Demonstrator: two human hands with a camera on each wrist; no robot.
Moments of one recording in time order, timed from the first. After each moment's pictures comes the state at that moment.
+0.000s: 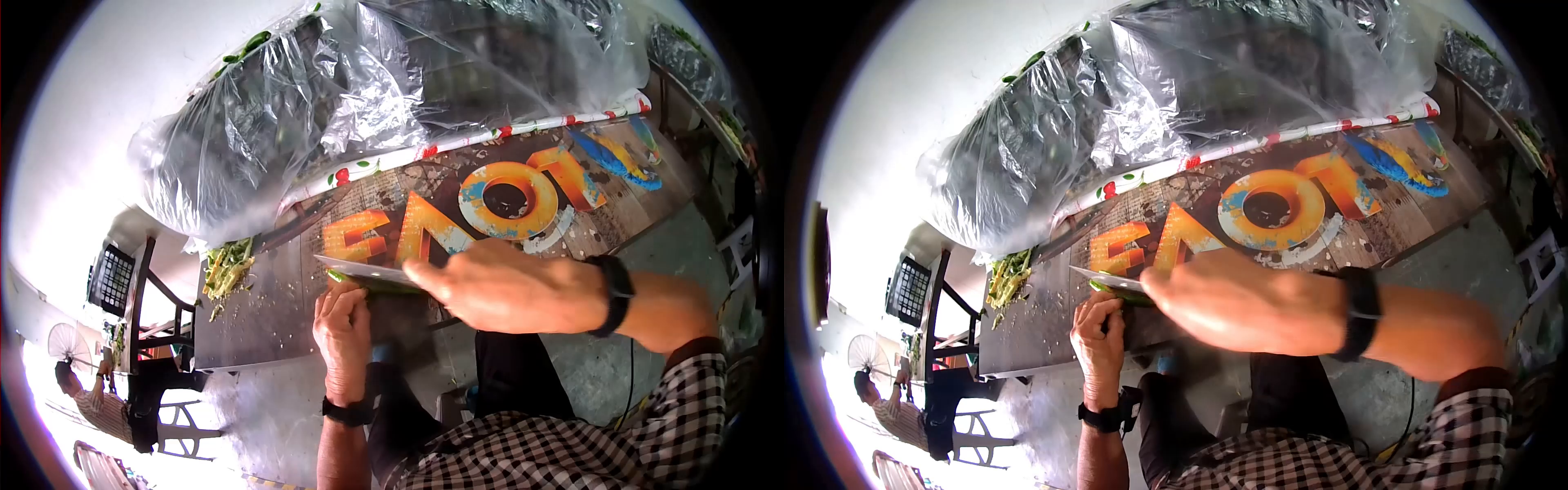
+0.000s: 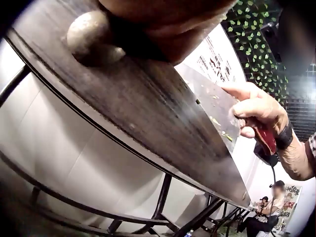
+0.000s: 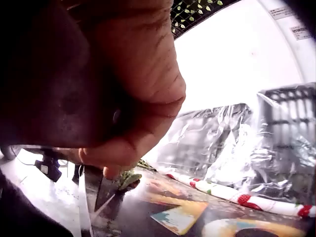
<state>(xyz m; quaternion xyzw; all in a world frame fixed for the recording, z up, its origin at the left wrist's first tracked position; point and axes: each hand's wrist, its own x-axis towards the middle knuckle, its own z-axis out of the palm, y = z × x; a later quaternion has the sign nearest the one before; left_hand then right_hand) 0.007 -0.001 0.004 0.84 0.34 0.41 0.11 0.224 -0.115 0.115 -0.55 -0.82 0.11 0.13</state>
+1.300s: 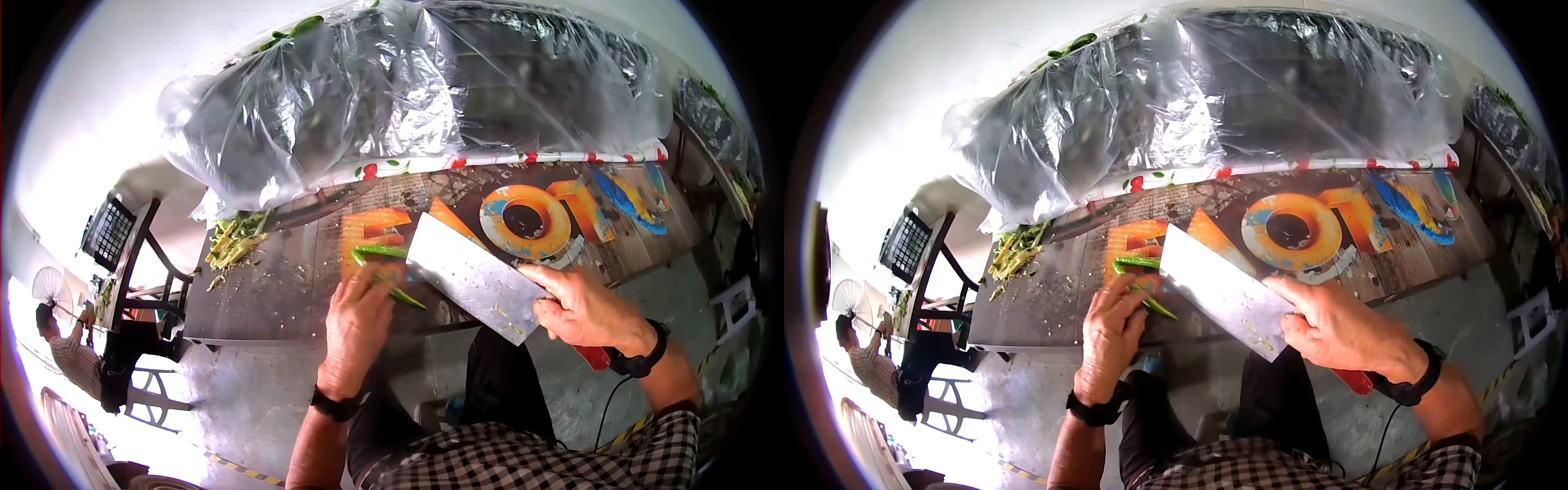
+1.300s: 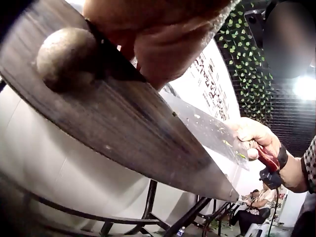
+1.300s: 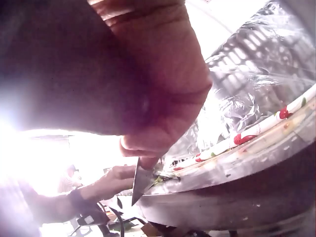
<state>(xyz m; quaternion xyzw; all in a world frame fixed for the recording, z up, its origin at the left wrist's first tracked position) 0.006 -0.008 0.019 0.89 0.28 0.36 0.08 0.259 -0.179 0.107 -0.67 -0.61 0.32 0.28</state>
